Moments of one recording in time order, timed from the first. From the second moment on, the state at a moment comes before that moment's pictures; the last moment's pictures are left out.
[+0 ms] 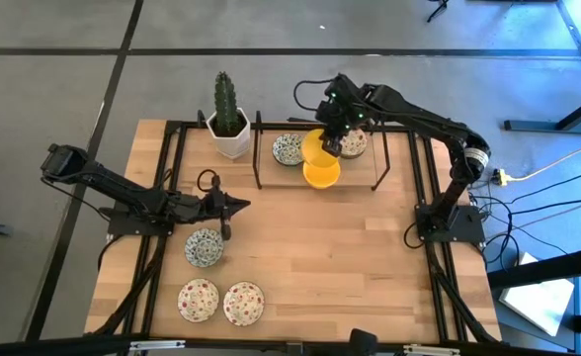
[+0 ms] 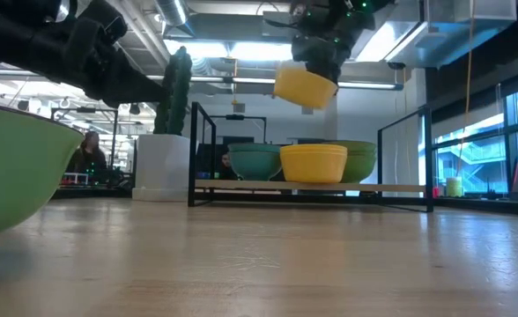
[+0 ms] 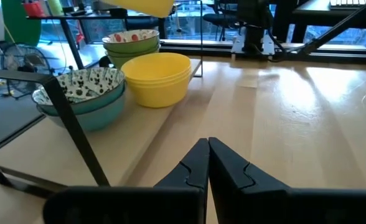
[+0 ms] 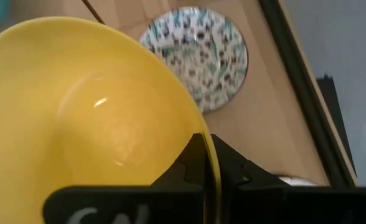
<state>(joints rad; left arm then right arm) -0.25 0.96 0.22 0.50 -0.56 -0.12 -0.58 1.68 1.66 -0.95 -0.22 -0.24</state>
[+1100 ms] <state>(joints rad) -0.25 0.96 0.22 0.56 -0.53 -0.17 -0.58 1.68 1.66 -1.07 -0.18 -0.28</state>
